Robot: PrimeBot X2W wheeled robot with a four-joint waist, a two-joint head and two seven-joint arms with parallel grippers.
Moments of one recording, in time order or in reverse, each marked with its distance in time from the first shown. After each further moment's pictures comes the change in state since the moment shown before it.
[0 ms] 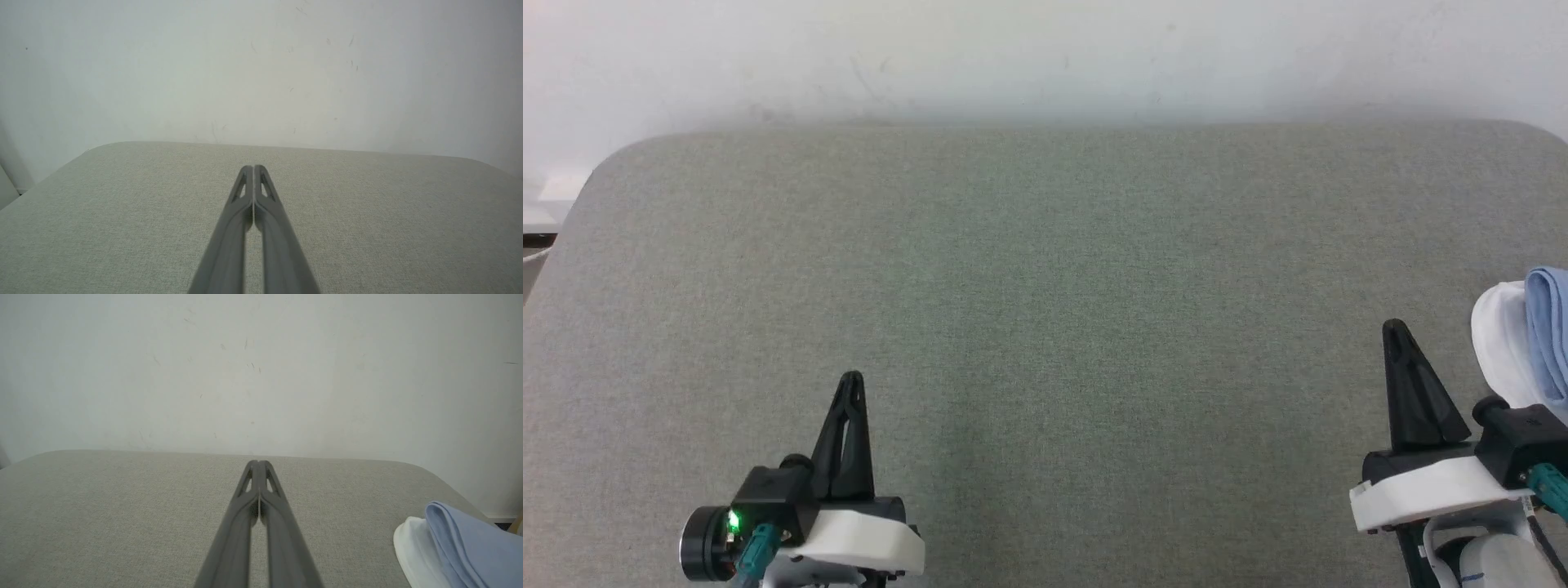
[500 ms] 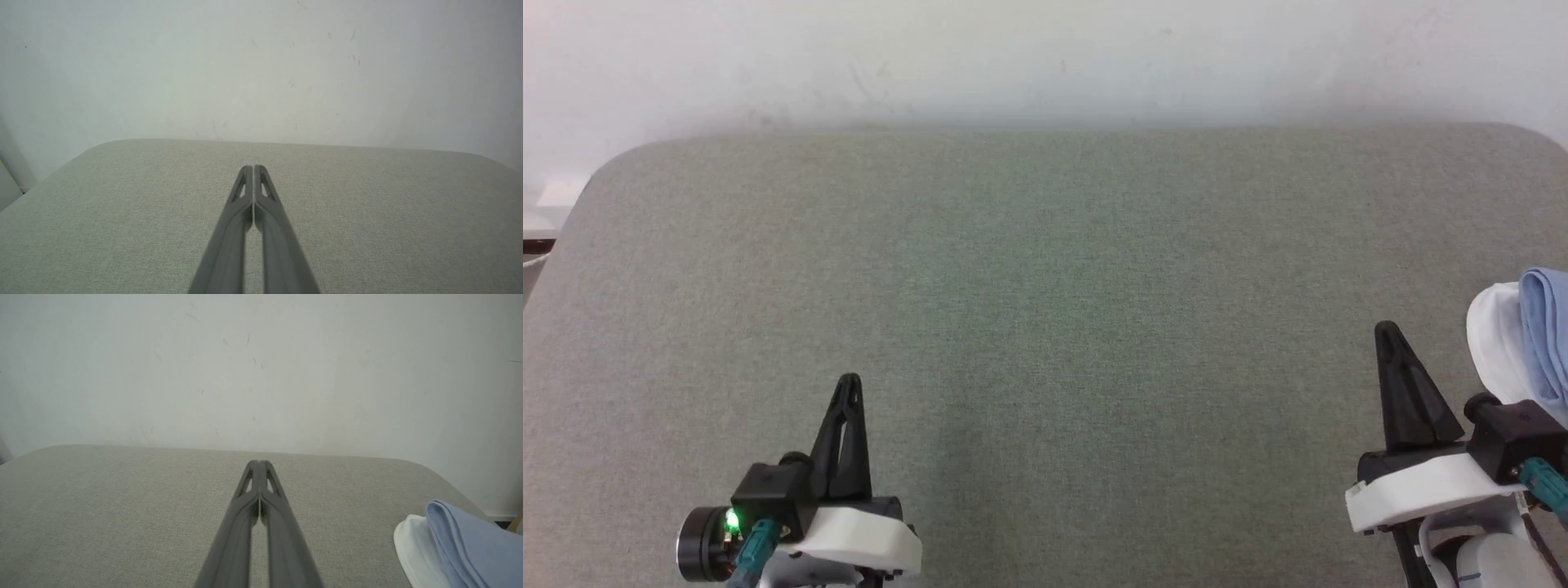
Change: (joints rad) left arm 0.000 0.000 0.009 0.000 0.009 0.000 0.031; right arm 0.000 0.000 0.009 -0.006 -0.003 0.000 0.029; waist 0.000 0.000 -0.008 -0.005
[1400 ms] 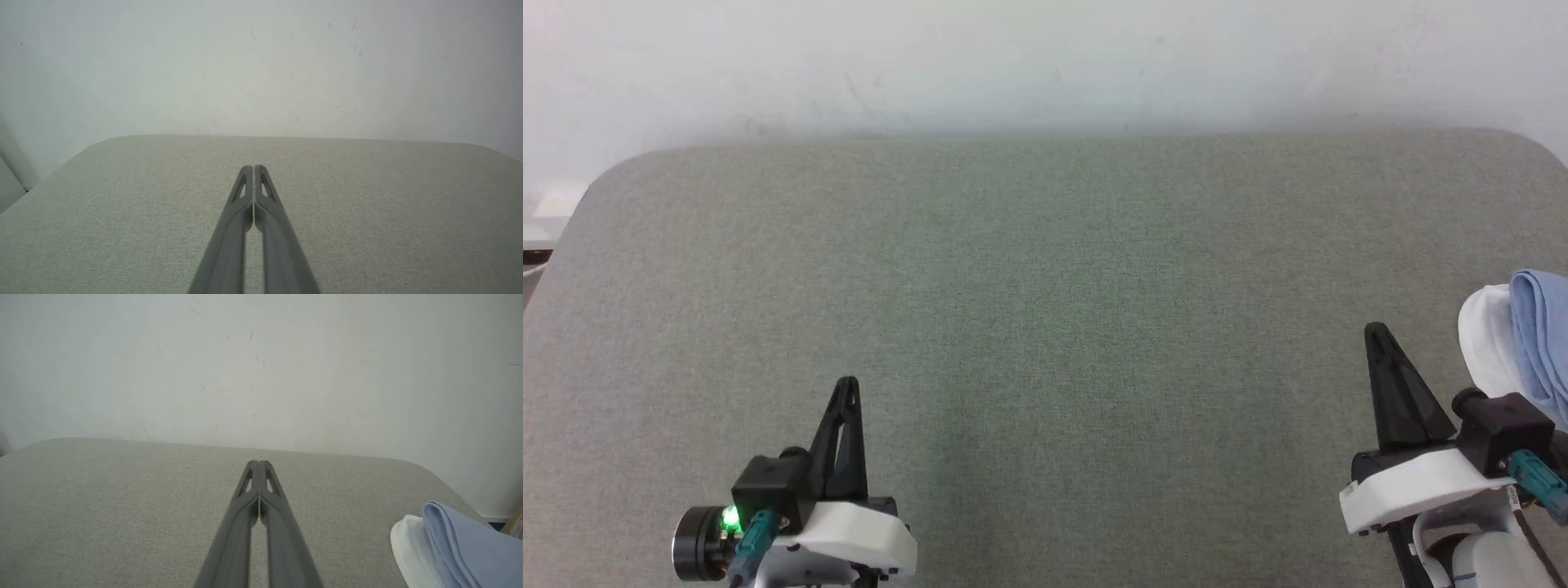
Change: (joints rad) left arm -0.001 0.000 0.015 -0.003 0.020 -0.009 0.053; right arm 0.000 0.000 0.012 -0.018 -0.019 0.000 0.051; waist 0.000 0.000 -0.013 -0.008
